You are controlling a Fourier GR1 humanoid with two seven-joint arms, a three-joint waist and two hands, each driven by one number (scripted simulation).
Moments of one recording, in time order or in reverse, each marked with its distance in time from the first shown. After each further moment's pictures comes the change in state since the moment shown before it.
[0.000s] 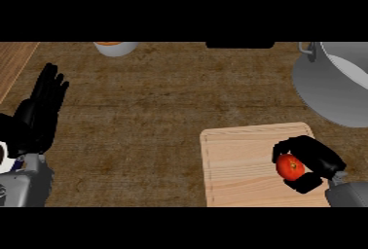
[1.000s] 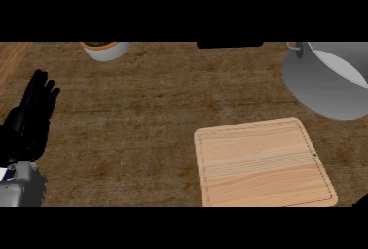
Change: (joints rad) left arm 0.052 -0.003 0.032 -0.034 -0.008 -0.002 -0.002; right arm 0.395 -0.486 -0.022 -0.165 -0.060 -0.272 -0.805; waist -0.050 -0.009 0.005
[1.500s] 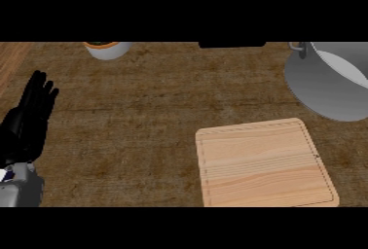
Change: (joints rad) left arm 0.007 0.009 0.009 0.003 0.017 -0.022 -0.007; right arm 0.050 -0.073 -0.293 0.025 -0.603 0.038 -0.022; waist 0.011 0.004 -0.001
